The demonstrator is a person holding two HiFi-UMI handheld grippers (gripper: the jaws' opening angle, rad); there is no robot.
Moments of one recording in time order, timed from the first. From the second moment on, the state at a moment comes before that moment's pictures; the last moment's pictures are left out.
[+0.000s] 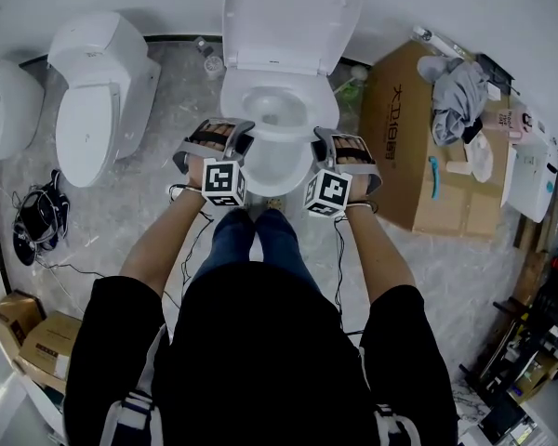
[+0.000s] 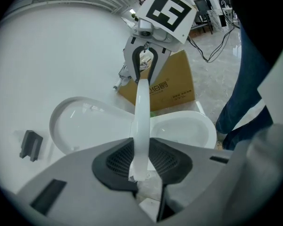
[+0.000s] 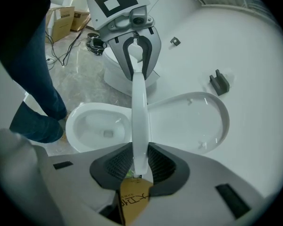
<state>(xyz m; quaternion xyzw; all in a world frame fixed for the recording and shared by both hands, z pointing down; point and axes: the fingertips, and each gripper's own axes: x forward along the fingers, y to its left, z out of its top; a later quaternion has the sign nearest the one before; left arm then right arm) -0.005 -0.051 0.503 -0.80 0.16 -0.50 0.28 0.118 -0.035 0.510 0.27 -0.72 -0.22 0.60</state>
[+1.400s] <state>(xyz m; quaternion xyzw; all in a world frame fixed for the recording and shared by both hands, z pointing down) 0.011 -0.207 0.427 -0.82 0.25 -0.46 0.24 0.135 -0.191 0.434 0.33 -0.73 -0.18 0.57</state>
